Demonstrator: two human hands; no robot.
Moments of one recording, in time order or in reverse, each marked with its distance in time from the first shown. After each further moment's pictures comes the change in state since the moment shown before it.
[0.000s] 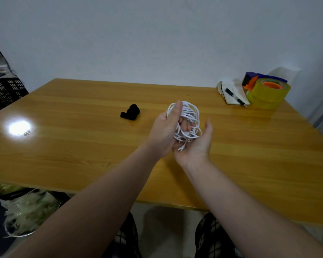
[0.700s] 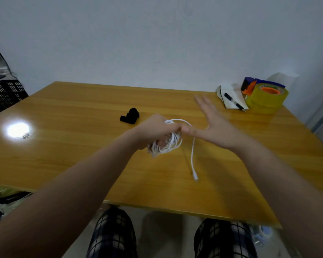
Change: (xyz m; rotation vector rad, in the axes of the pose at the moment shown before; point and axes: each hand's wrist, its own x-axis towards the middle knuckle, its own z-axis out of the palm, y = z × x) left_hand 0.013 0.037 -0.033 0.873 -0.156 -0.247; right_hand 0.009 -0.094 0.010 -1.960 -0.392 -0.382
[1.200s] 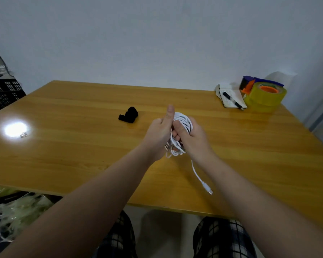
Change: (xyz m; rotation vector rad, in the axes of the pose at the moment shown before) left_hand -0.006 -0.002 0.039 -0.579 0.216 0.115; right_hand -0.006 -0.018 0.067 0.605 0.258 0.031
